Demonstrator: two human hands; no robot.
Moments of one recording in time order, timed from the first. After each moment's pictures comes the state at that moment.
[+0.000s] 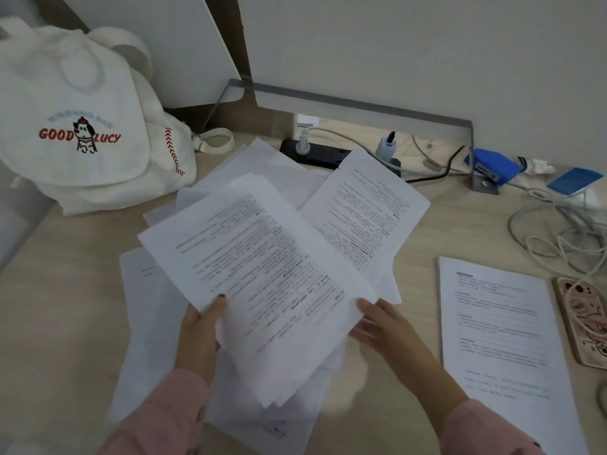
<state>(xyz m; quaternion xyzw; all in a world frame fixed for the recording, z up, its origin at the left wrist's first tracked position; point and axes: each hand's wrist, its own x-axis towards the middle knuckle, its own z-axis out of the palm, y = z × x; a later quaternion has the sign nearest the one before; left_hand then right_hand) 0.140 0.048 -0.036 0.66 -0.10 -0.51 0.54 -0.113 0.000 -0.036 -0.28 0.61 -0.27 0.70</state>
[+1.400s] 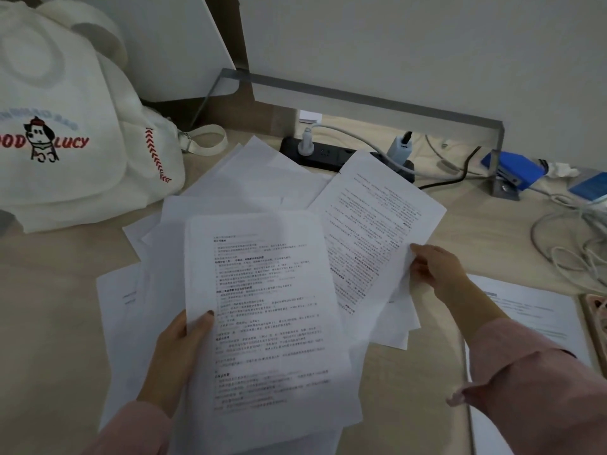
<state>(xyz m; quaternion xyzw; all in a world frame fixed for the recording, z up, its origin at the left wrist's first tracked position) 0.189 0.022 -0.062 0.73 -0.20 -0.53 0.38 -0.151 -0.157 -0.071 -0.25 0.75 -0.32 0.52</state>
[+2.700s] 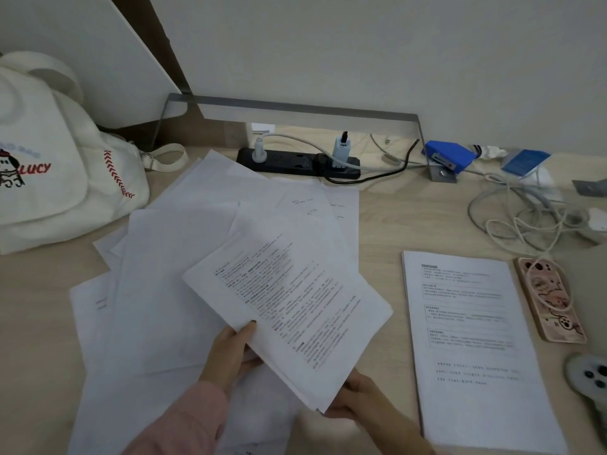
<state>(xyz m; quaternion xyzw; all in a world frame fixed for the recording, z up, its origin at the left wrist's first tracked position) 0.072 0.026 -0.055 0.66 -0.14 -0.63 0.39 -0.135 0.057 -0.052 -0.30 0.54 -0.16 0.77</state>
